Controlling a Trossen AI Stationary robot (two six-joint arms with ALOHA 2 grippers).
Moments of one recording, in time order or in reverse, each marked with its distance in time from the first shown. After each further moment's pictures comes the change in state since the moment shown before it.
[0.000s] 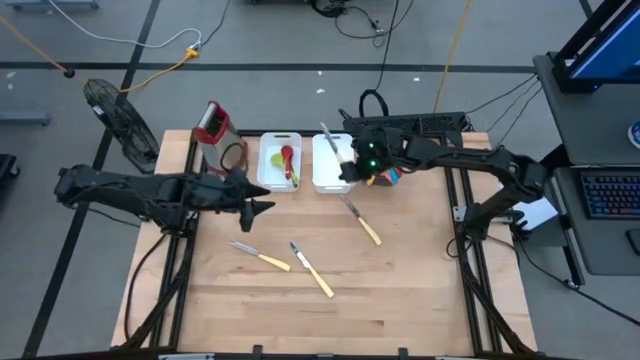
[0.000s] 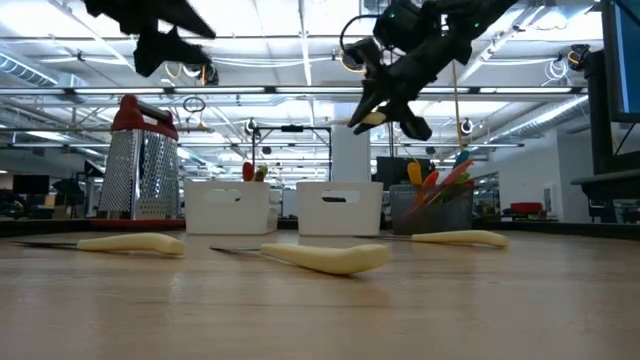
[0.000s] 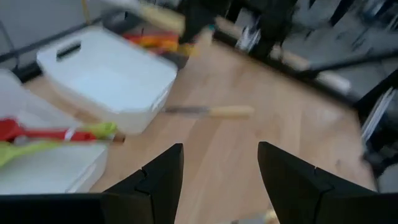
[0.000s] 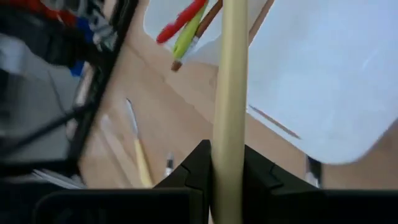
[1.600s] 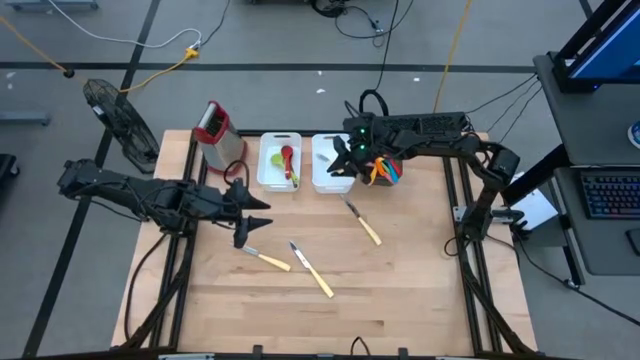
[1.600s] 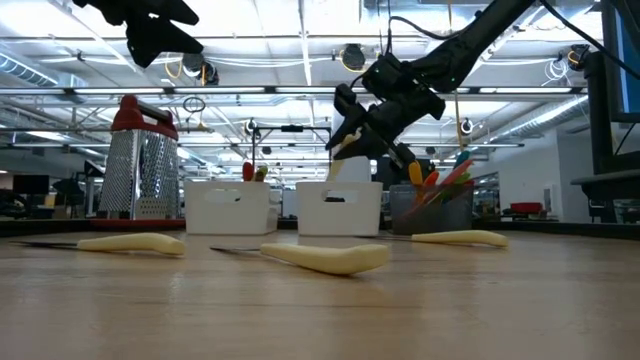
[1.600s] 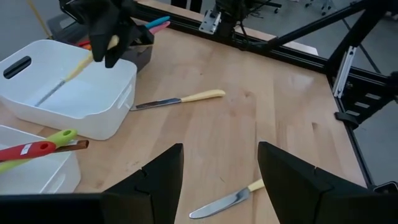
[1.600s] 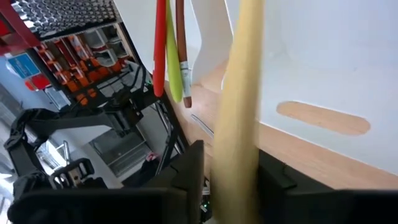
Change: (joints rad) left arm -0.127 0.004 0.000 -0.011 0.009 0.112; right arm -0.158 0.236 0.000 0.291 -0.386 0.669
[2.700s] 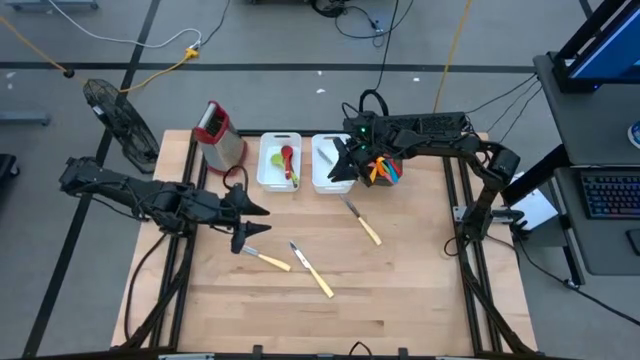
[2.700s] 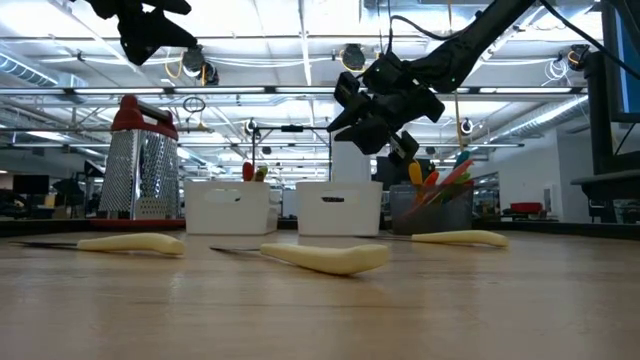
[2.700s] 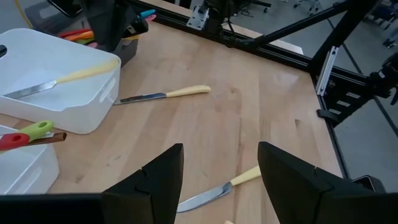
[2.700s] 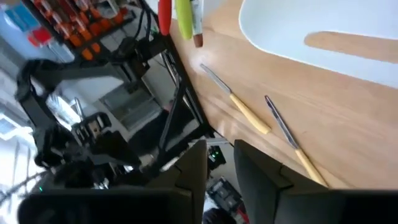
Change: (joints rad) left arm -0.051 0.000 0.000 0.000 0.000 -0.056; right arm -0.003 0.000 0.000 0.028 -0.228 0.026
